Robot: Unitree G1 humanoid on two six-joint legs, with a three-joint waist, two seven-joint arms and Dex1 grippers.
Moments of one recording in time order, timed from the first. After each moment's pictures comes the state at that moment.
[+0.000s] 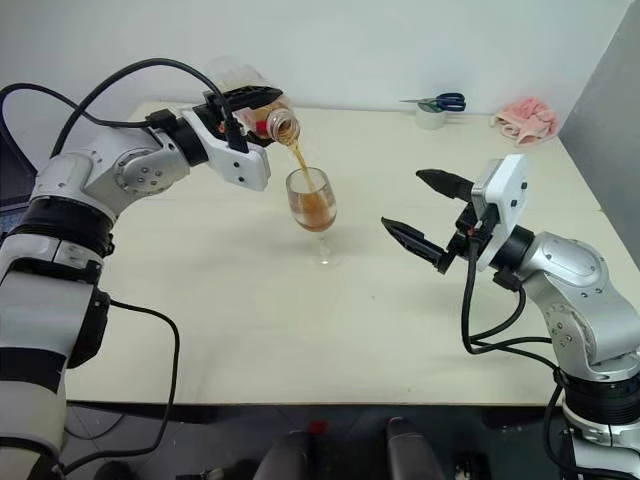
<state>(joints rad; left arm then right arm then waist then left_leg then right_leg) -1.31 0.76 -0.40 0.98 0.80 -0.90 -0.09 -0.45 -0.62 -0.12 -0.46 0.58 0.51 0.73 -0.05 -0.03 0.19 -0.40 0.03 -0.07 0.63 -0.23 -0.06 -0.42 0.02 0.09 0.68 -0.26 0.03</state>
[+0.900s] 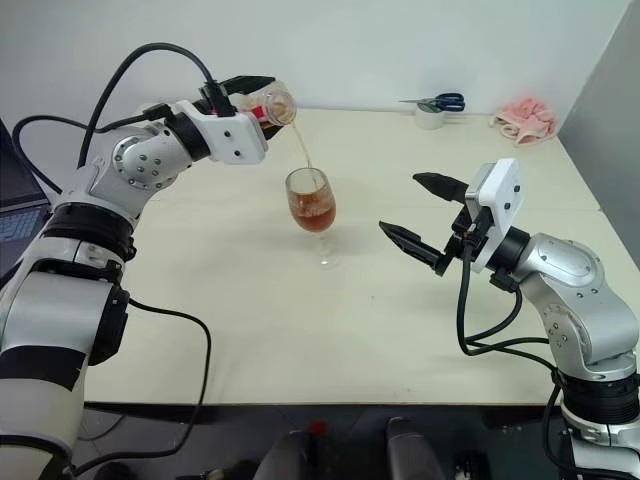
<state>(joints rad) -1.24 0.67 -0.24 1.02 0.37 -0.78 -0.43 -0.46 -0.62 -0.11 -0.45 0.57 0.51 0.74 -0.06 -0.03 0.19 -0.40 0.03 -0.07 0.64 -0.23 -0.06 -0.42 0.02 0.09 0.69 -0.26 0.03</state>
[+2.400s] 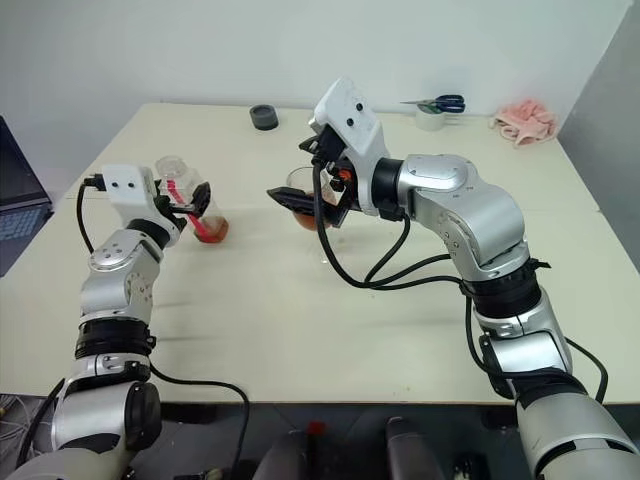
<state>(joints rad) -0.66 0.52 0.29 0.48 -0.22 0.18 -0.30 -1.05 -0.37 0.22 -0.13 0.44 0.81 0.69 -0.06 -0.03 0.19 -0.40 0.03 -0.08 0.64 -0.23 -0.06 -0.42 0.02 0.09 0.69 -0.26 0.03</state>
